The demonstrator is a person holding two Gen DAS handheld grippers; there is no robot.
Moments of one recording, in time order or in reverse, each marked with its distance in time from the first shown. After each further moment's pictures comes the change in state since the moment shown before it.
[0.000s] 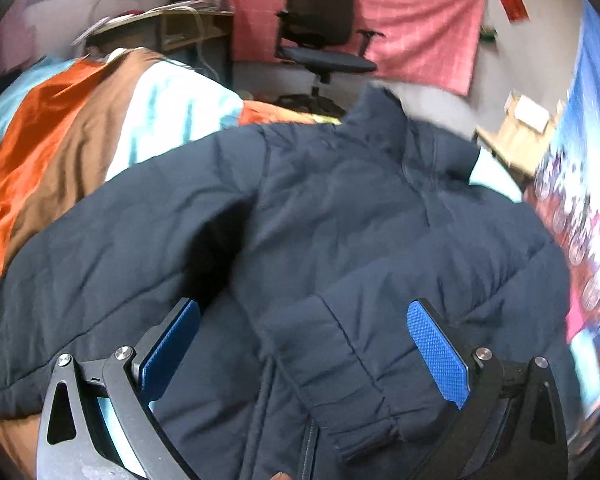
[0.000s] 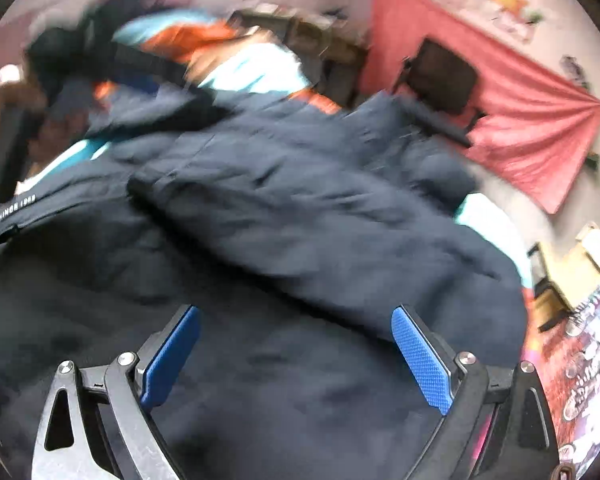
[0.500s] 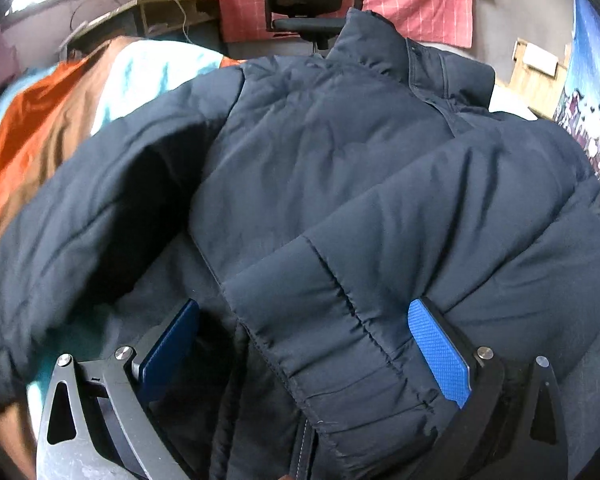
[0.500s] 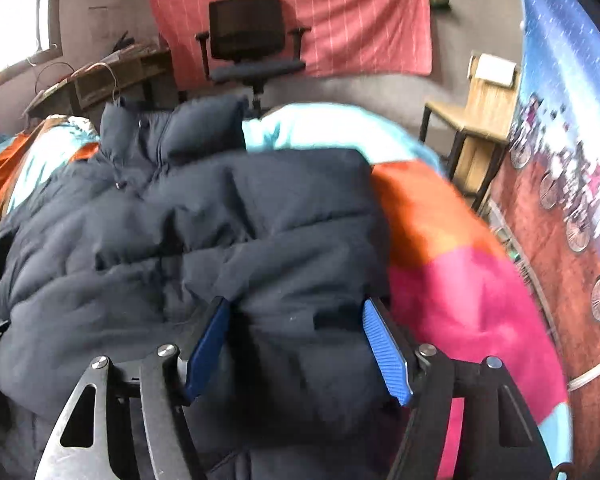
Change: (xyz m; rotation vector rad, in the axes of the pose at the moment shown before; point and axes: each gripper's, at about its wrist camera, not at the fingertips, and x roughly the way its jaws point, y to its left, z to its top) left arm 0.064 -0.011 -0.045 0.071 0.074 0.071; right arm 0.080 -0.182 -0.040 0.636 0.097 -0.181
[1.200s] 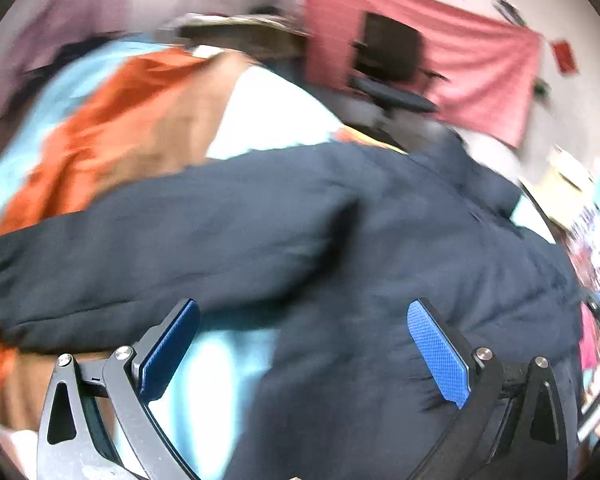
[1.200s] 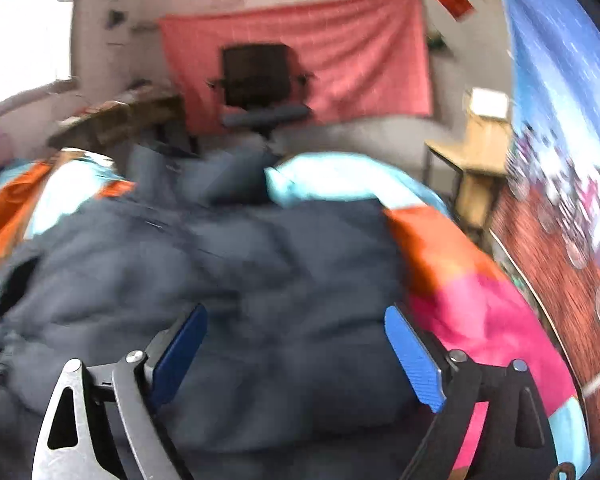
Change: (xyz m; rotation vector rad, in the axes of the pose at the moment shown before) left arm -0.131 0.106 -0.028 -0.321 -0.183 0.095; right arm -0.059 0.038 -0.009 -0.015 -0.221 0.033
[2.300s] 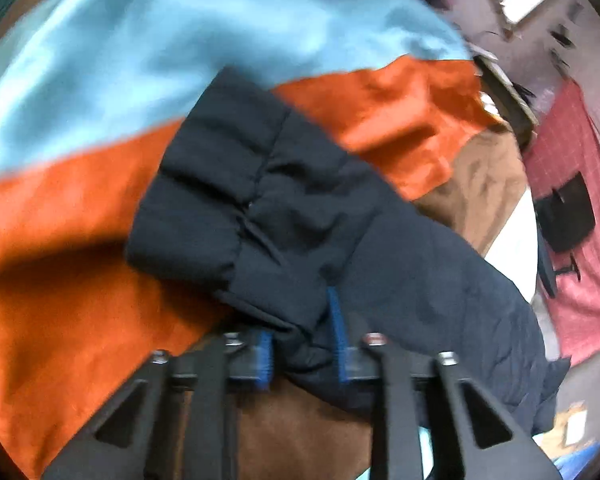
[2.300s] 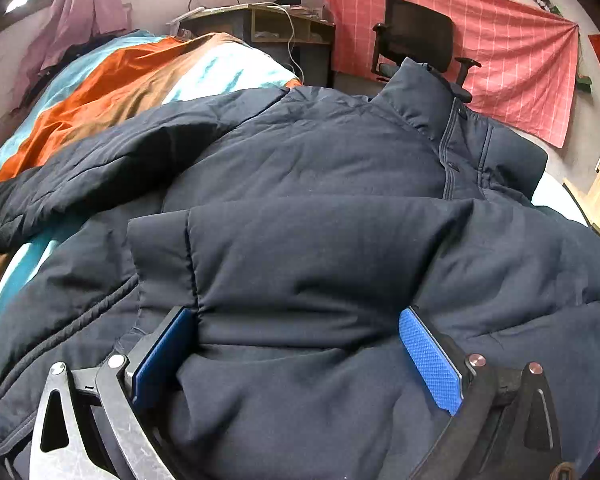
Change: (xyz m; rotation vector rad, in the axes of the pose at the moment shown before) left arm -0.020 0.253 -0.025 -0.769 0.033 0.214; right arm 0.057 0.232 -0.047 -0.339 0.218 0.235
